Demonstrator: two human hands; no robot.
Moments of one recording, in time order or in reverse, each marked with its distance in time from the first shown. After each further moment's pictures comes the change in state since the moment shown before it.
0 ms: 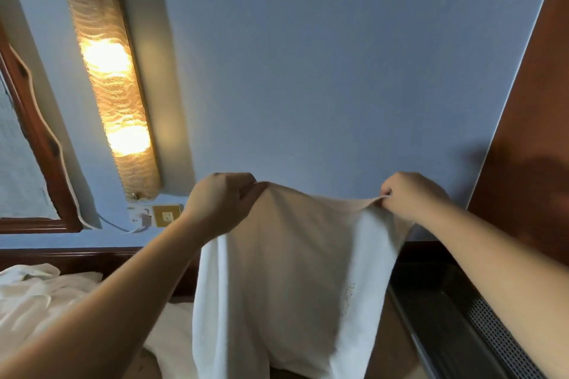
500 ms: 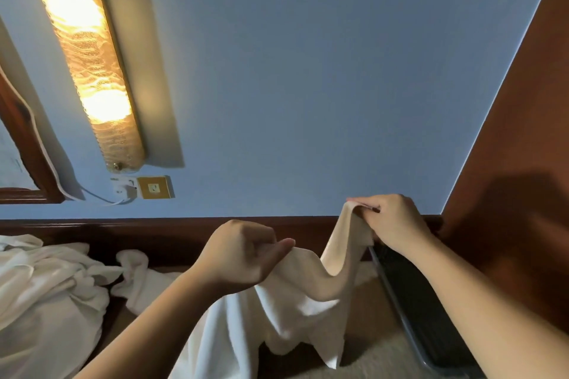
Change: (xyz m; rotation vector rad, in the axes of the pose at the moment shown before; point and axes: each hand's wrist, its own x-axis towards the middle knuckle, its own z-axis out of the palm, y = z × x) left_hand -0.102 0.061 0.038 -0.389 -0.236 0.010; right_hand -0.077 -0.008 0.062 0.609 0.011 -0.074
